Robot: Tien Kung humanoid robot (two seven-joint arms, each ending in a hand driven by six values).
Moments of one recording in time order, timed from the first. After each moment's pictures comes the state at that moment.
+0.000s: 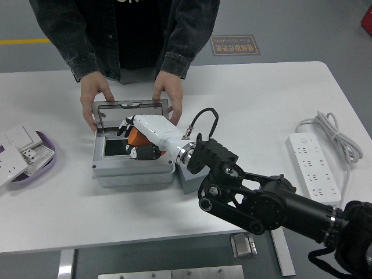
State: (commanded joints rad) left arm 0.09 0.12 -1.29 -0.20 1.33 -0.04 0.30; right arm 0.70 0.00 0.46 1.21 -1.76 -0.23 -0.19
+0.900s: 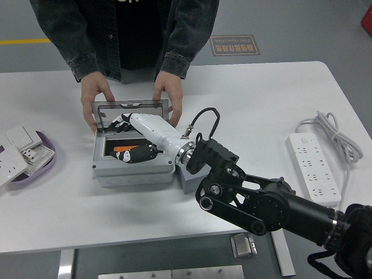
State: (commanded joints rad) left arm 0.09 0.11 -1.27 -0.20 1.32 -0.04 0.29; right arm 0.68 0.00 0.51 1.29 -1.66 -0.24 -0.15
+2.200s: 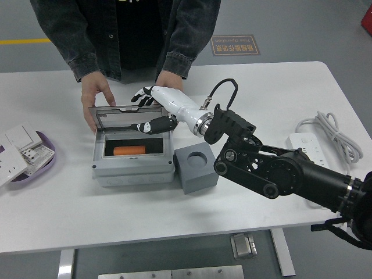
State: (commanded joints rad) left arm 0.08 0.11 -1.27 -0.20 1.33 -0.04 0.29; right arm 0.85 -0.12 0.41 1.19 -1.54 -0.25 -0.11
